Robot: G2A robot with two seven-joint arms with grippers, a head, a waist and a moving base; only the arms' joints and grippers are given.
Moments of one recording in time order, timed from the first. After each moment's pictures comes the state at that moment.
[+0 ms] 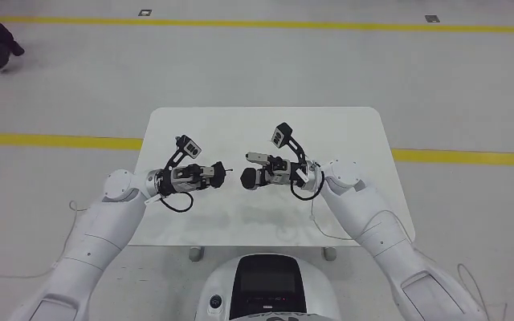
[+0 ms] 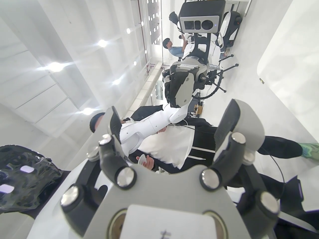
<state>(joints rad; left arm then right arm) 1.13 -0.98 -1.09 -1.24 -0.93 -0.31 -1.37 -1.04 -1.34 0.98 -1.21 0.57 -0.17 1.11</state>
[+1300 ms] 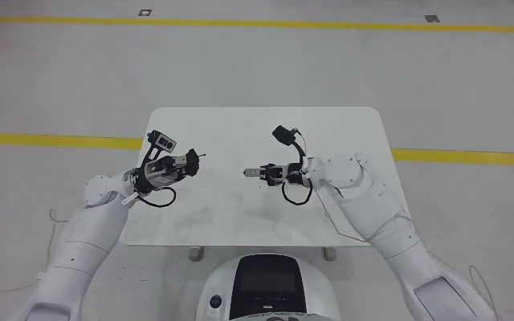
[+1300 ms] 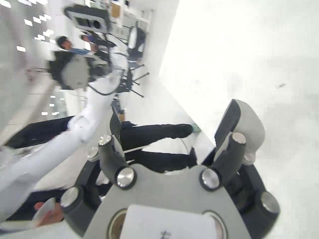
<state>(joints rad) 1.19 -0.96 -1.23 -1.22 -1.05 -0.34 -1.39 -1.04 -1.27 0.96 -1.44 -0.21 0.07 0.98</state>
